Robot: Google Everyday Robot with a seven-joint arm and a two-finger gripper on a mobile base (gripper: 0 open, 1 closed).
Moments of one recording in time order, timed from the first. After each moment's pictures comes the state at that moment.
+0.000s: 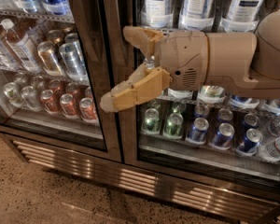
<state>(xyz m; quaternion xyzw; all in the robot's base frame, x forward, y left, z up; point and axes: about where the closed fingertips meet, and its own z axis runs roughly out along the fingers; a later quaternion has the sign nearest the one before) 0.429 0.039 1.027 -0.50 0.54 0.43 0.52</state>
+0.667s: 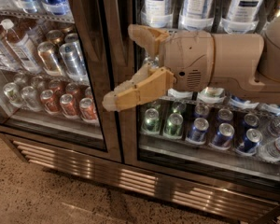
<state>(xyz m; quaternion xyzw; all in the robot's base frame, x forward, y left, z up) 0.428 0.034 1.031 -0.49 0.54 0.43 0.53</state>
